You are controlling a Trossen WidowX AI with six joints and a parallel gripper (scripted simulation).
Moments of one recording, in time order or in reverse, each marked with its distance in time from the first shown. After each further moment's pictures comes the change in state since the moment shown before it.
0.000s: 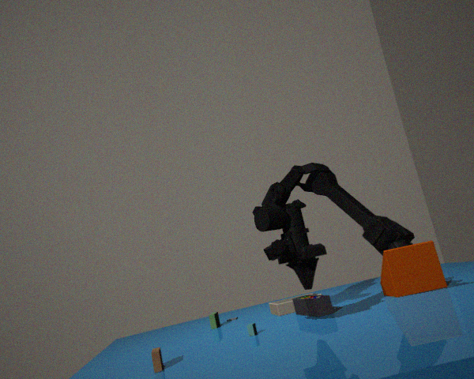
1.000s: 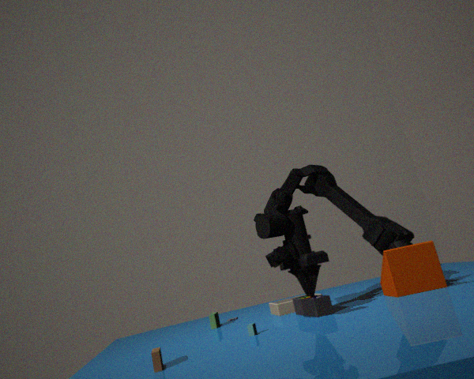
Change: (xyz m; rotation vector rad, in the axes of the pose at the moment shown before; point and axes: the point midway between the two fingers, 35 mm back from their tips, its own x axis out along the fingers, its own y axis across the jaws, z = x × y) arm 0.017 -0.001 -0.002 0.000 0.003 -0.002
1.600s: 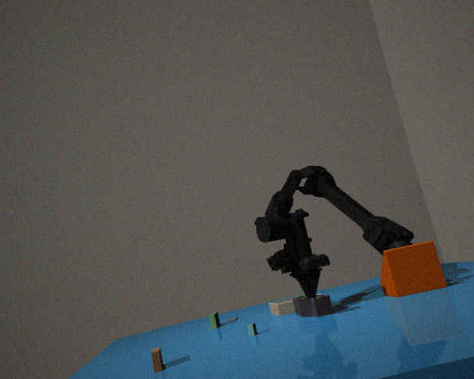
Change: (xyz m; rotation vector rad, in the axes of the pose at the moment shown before) arm 0.008 0.000 -0.001 0.000 0.003 -0.001
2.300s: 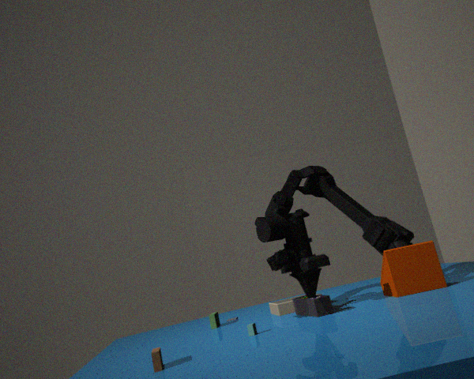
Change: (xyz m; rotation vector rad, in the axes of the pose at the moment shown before) arm 0.000 0.000 0.000 -0.001 0.000 0.000
